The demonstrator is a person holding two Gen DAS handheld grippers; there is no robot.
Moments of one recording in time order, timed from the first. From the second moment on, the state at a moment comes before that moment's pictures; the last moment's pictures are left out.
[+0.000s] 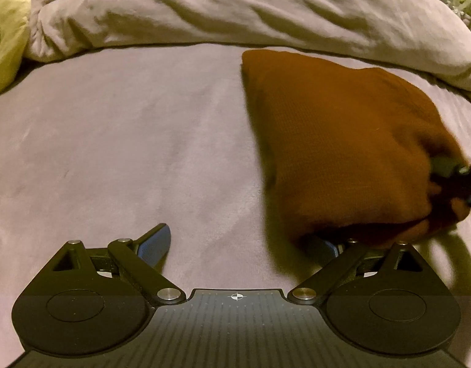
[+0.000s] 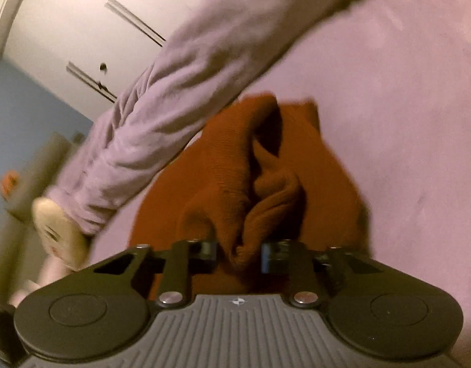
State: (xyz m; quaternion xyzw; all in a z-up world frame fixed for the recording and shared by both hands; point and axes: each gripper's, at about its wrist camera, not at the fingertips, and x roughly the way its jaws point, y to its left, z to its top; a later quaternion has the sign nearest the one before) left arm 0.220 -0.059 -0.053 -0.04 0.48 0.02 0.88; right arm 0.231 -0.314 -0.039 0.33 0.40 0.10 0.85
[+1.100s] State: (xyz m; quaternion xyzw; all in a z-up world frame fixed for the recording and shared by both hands) left arm 0.311 -0.102 -0.036 0.00 0.40 0.04 0.92; right arm 0.279 -0.257 0.001 -0.01 0.29 0.14 0.95
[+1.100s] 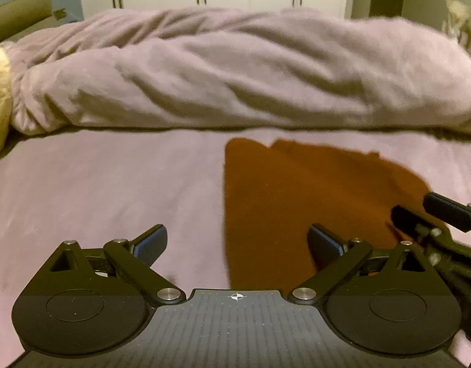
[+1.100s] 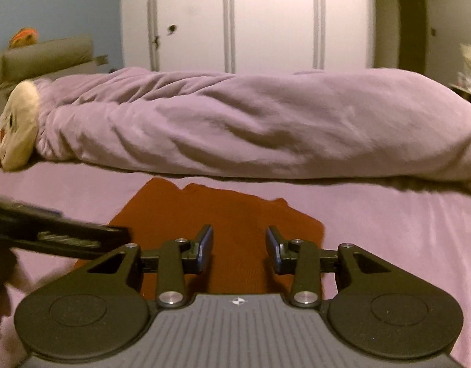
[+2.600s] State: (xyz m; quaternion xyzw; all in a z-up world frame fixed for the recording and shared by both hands) left arm 0.274 -0.034 -0.044 -0.13 0.38 -0.03 0.92; right arm 0.260 -0.335 -0.035 0.12 0.38 0.14 0.91
